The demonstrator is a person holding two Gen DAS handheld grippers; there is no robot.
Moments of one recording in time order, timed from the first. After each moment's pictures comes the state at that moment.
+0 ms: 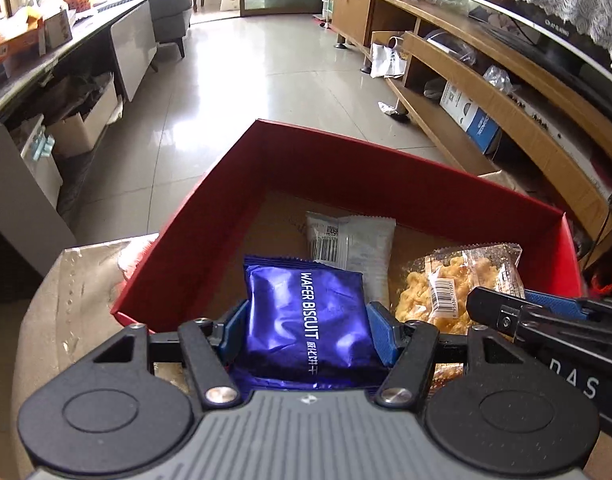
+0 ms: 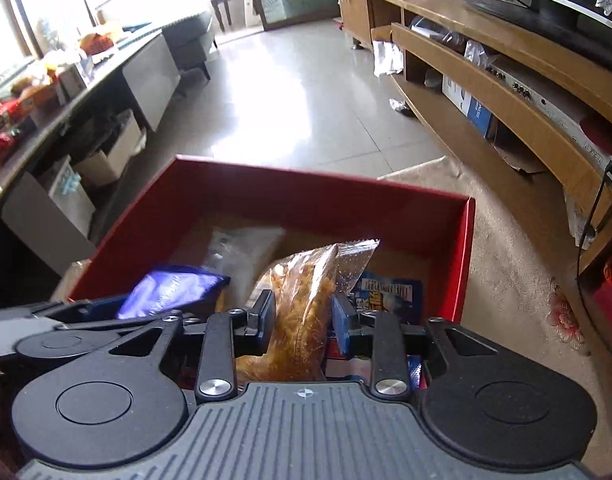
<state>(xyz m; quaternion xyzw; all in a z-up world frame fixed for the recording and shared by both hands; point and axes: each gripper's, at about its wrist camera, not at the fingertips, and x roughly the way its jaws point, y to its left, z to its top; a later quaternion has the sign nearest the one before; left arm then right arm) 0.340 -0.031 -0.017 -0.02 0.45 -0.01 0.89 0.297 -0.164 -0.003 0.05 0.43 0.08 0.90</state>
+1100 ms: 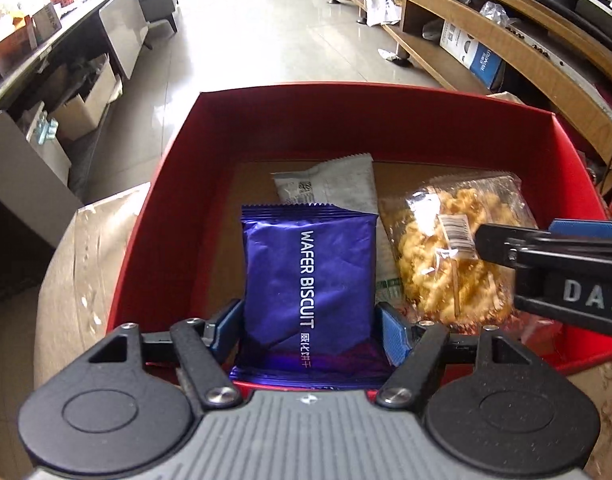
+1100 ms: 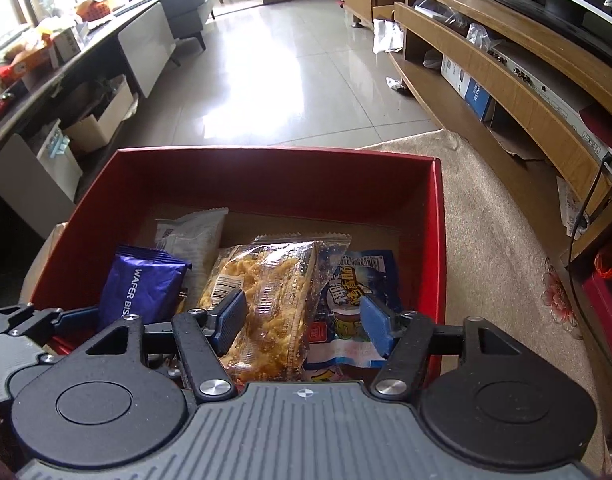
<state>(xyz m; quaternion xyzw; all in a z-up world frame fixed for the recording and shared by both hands) 0.314 -0.034 -0.034 0.03 0.51 -0.01 0.86 0.294 -0.162 -0.007 0.01 0.47 0.07 0.88</state>
